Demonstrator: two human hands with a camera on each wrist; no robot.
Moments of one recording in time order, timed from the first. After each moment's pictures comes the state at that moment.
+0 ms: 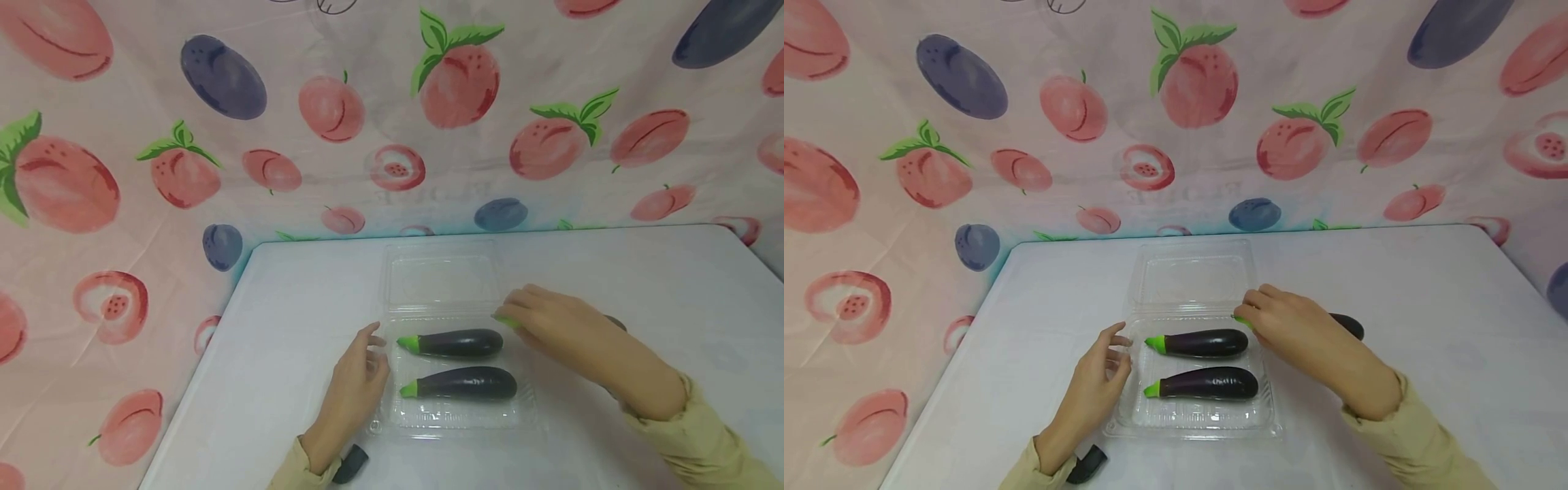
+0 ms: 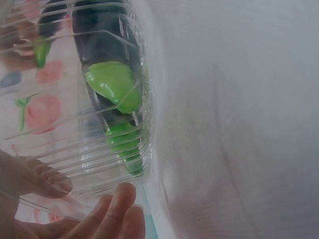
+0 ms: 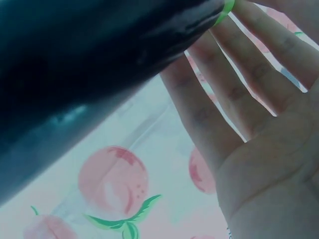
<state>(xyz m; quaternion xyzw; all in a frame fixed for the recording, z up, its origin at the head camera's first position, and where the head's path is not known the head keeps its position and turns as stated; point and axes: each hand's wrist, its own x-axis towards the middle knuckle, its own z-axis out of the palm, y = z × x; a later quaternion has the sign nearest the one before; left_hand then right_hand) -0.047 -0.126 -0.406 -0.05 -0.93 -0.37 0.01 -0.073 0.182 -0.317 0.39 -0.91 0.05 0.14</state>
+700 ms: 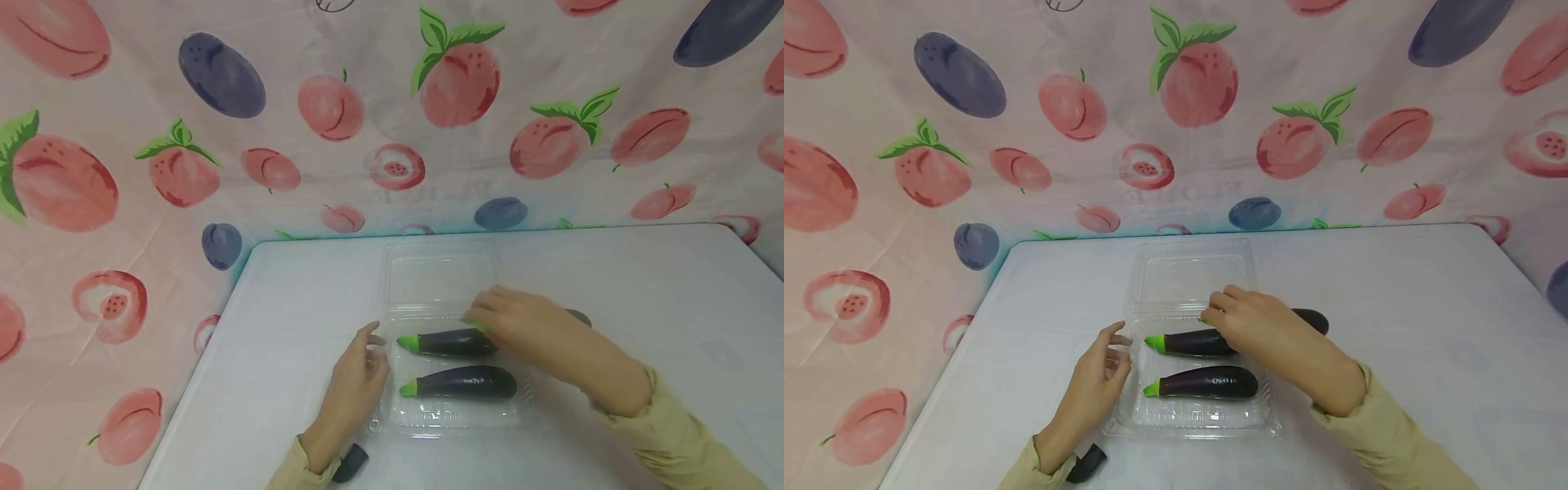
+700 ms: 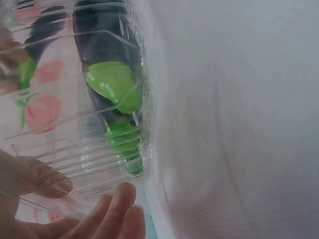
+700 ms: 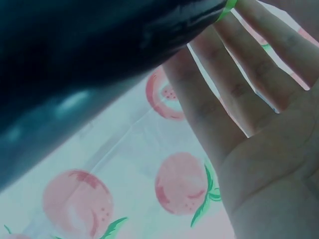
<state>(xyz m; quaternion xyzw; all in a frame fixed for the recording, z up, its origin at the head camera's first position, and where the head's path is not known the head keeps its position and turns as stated) -0.048 -0.126 -0.405 -0.05 -0.93 -0.37 0.01 -0.075 0.148 -0.306 0.43 -0.89 0.05 0.12</state>
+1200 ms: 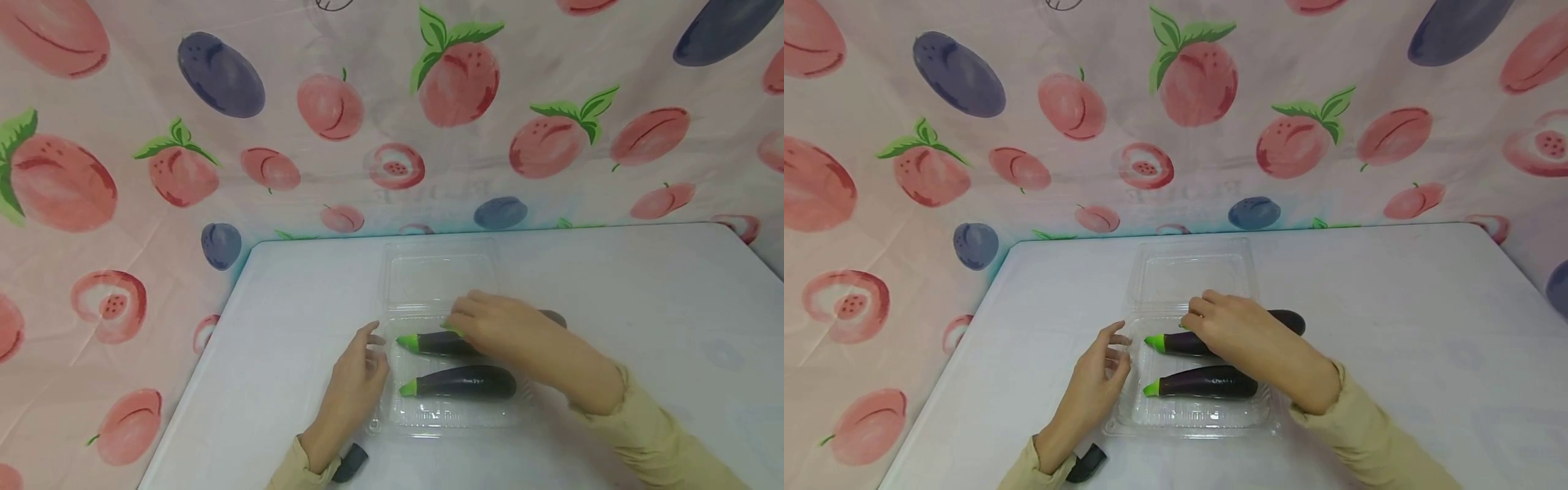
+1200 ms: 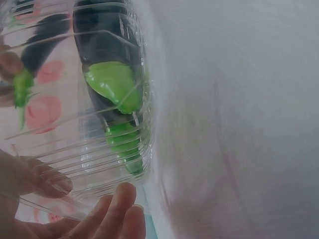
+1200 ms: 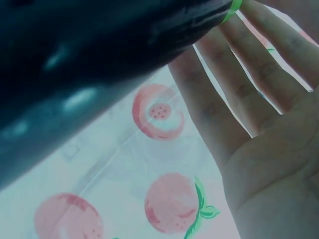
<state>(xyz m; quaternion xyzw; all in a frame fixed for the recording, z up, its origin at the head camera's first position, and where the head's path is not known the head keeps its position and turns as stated) -0.048 -0.126 -0.405 -0.04 -0.93 -0.37 0.01 -0.077 0.127 -0.310 0.46 -0.88 0.04 0.13</state>
